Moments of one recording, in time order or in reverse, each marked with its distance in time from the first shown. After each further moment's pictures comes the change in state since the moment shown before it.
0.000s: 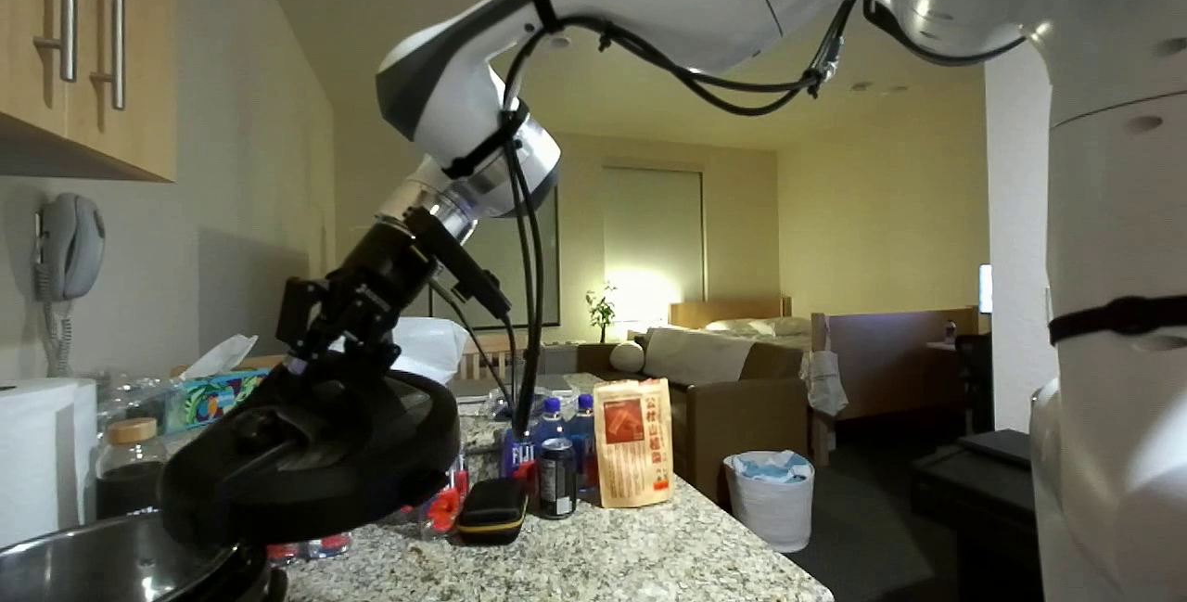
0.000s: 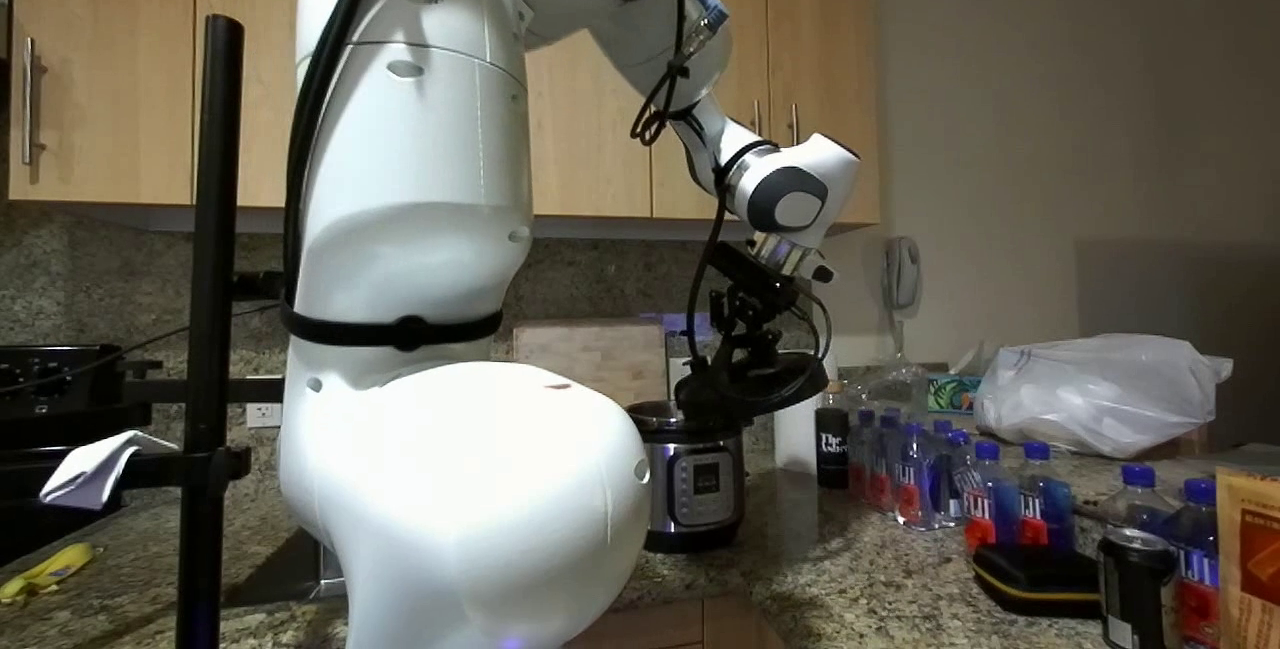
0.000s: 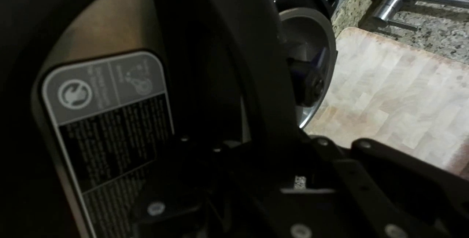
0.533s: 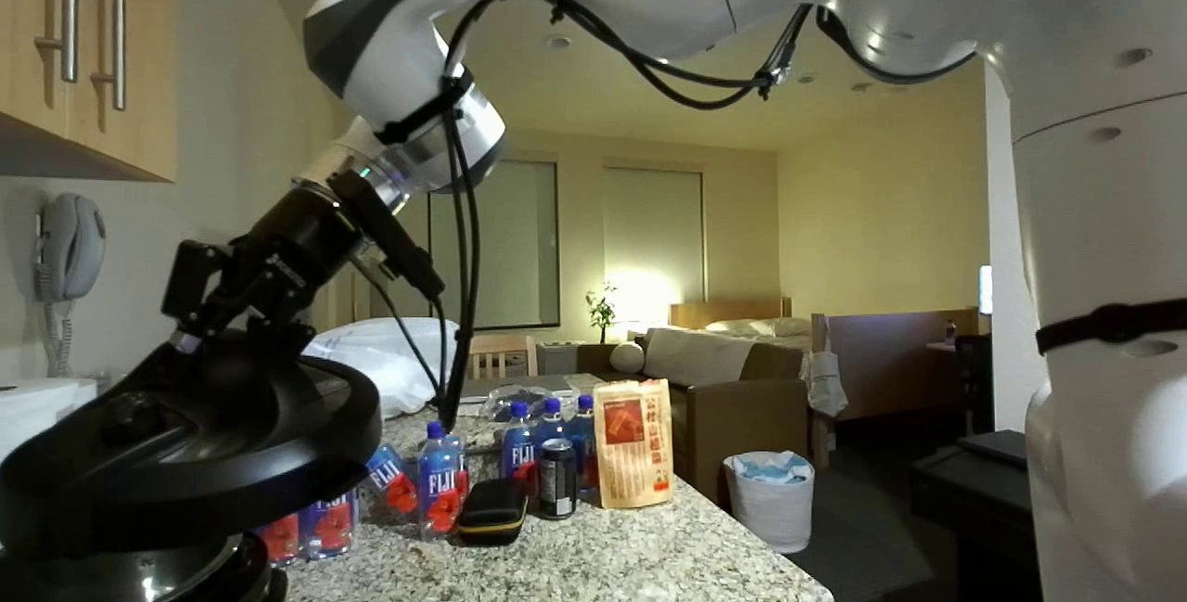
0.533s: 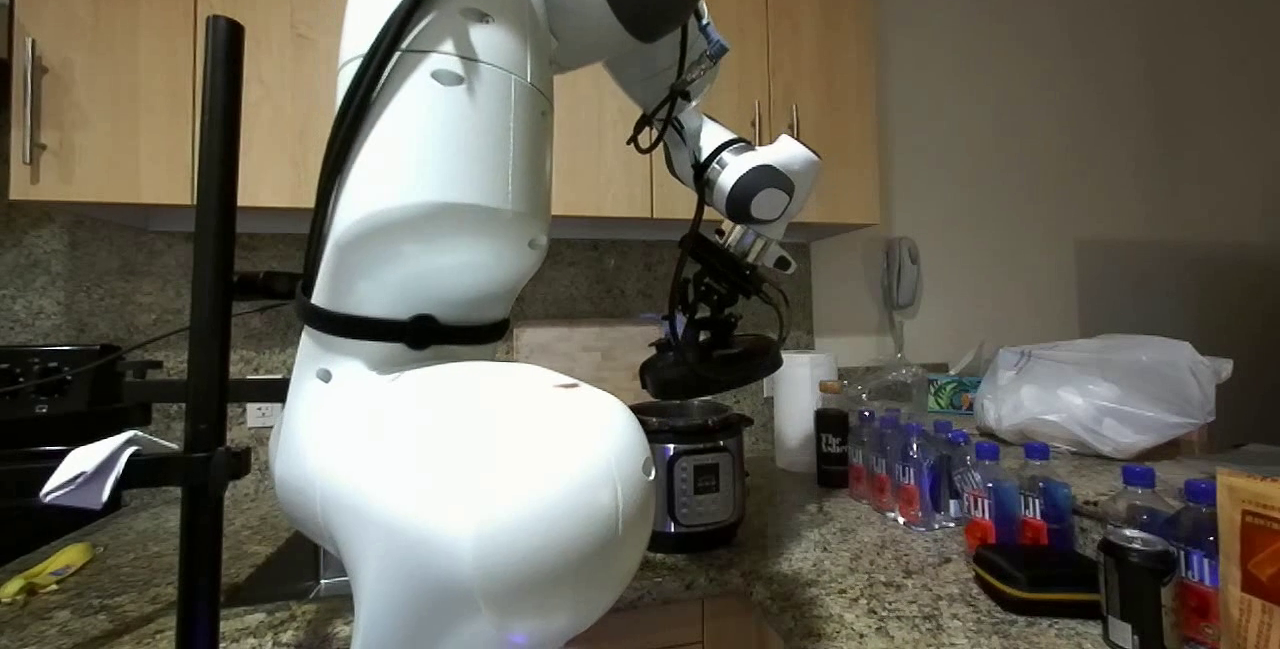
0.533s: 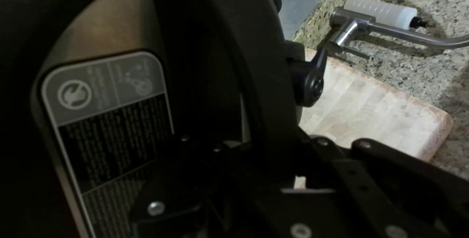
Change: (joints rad) arm 0.044 0.092 0.067 0.165 -0.004 -0.072 0.000
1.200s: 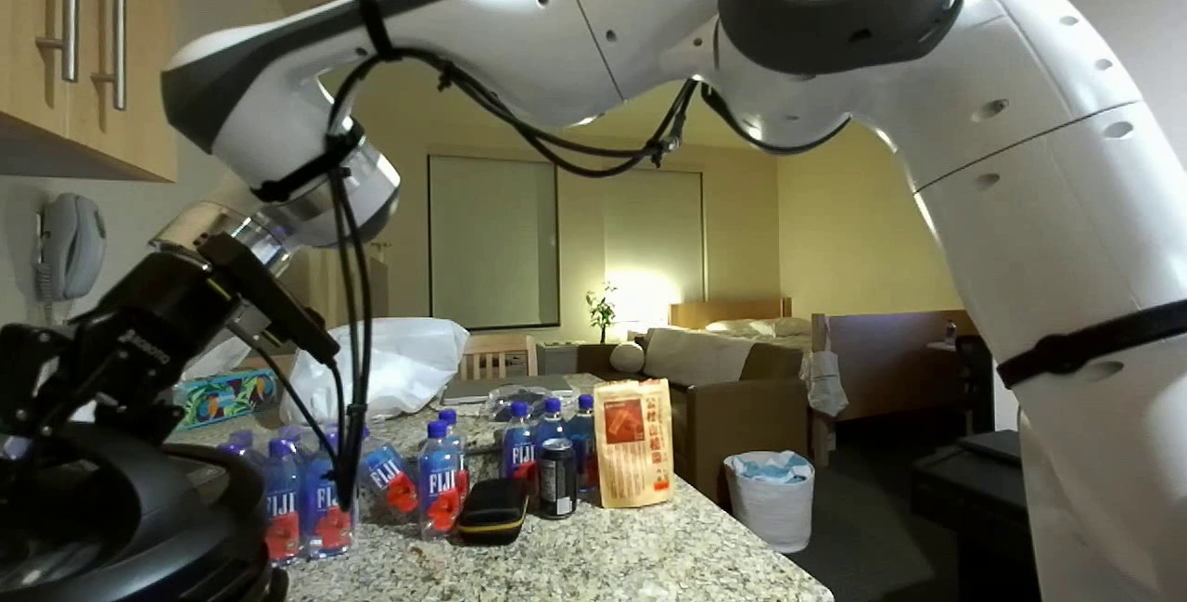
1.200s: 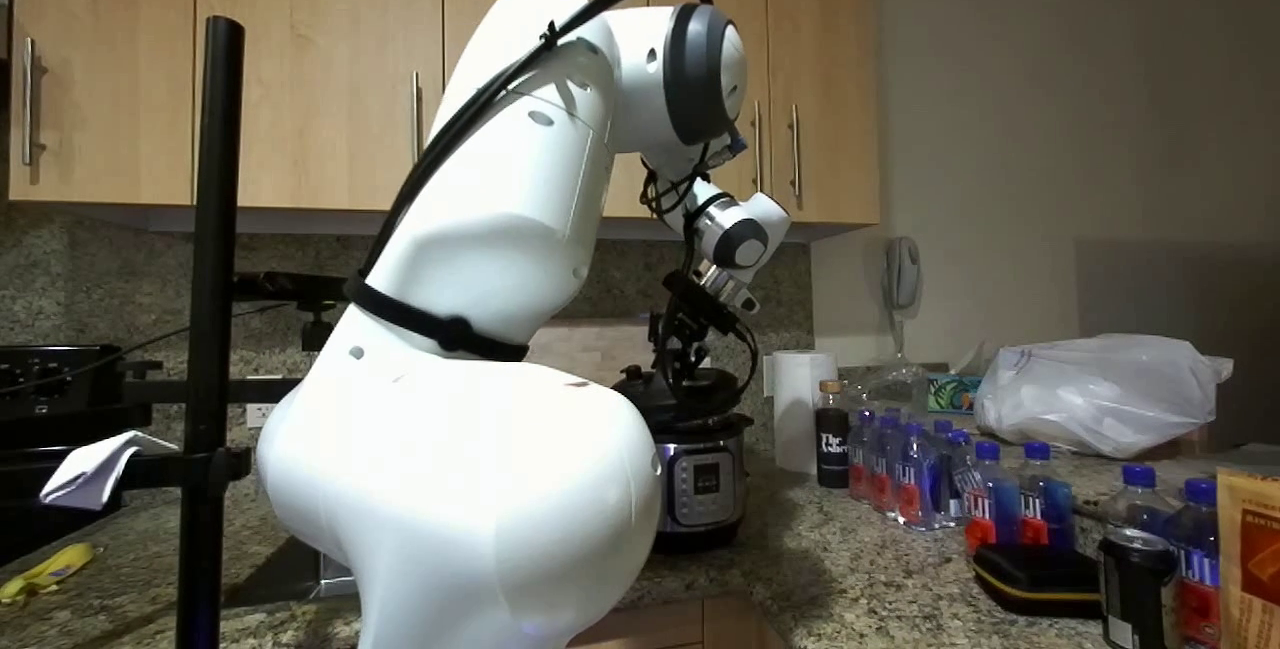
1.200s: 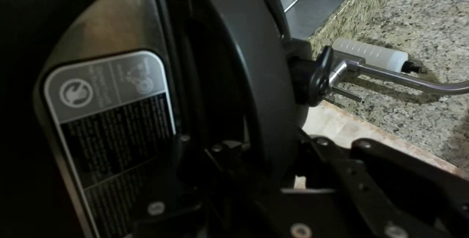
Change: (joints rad) arm 0.059 0.287 0.075 0.247 -0.074 -0.055 0.000
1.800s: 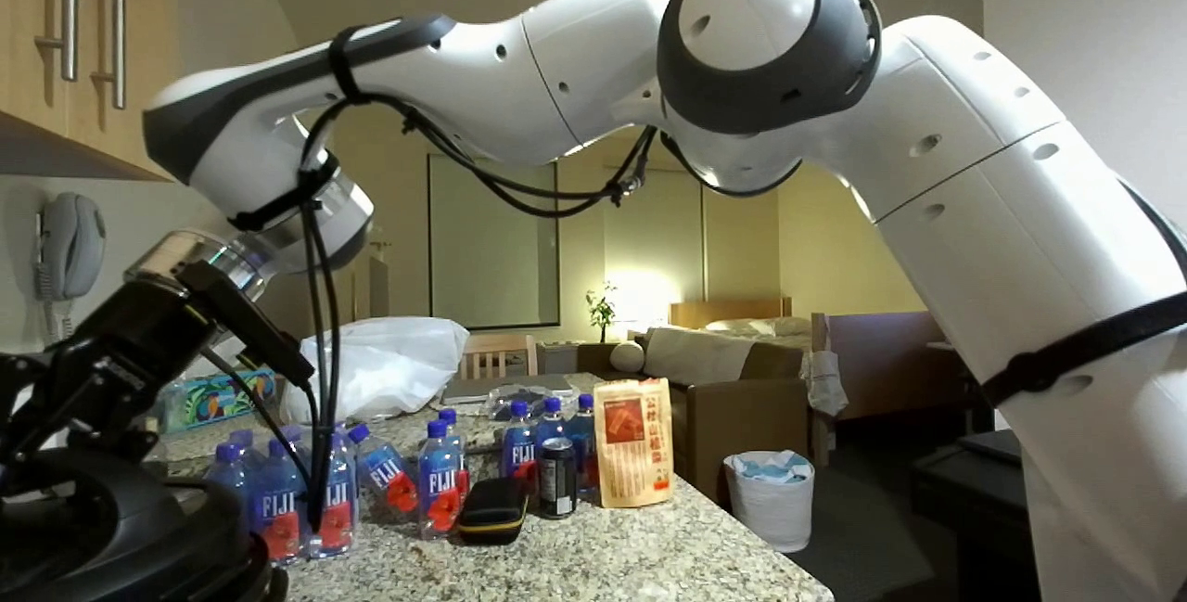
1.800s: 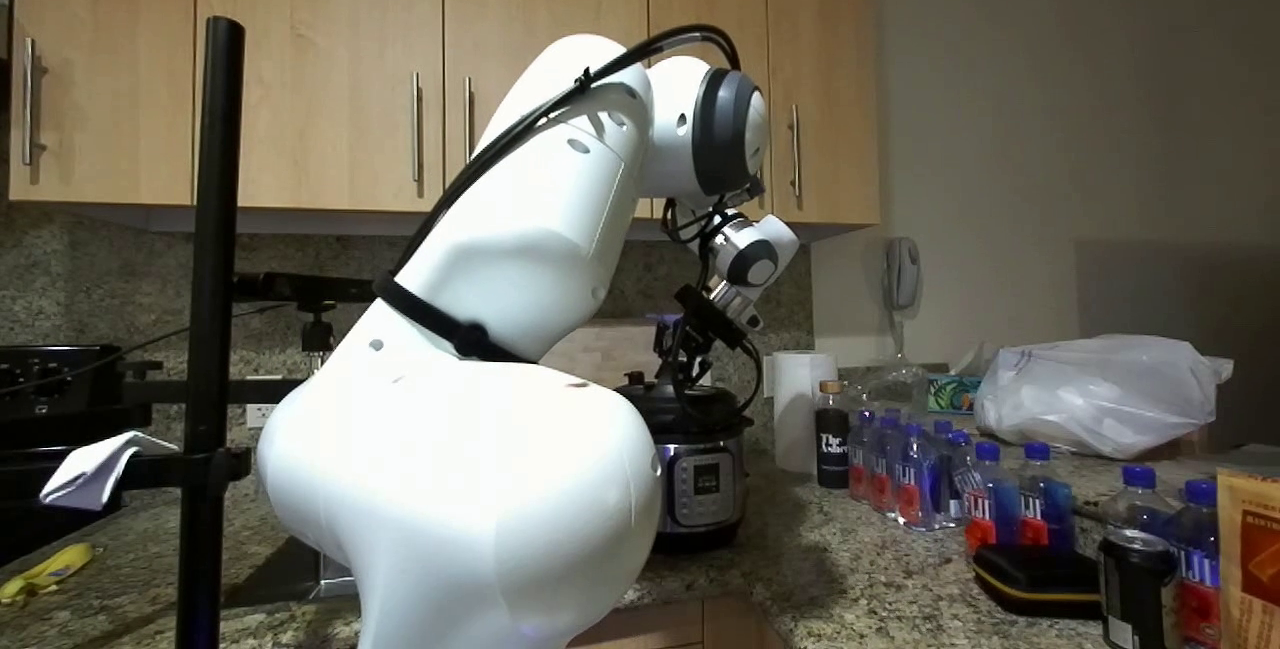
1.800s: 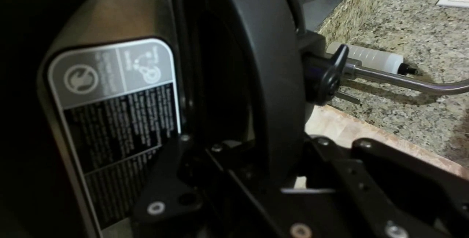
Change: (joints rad) arm -0.004 0.147 0.010 0.162 -0.016 -0.075 0.002
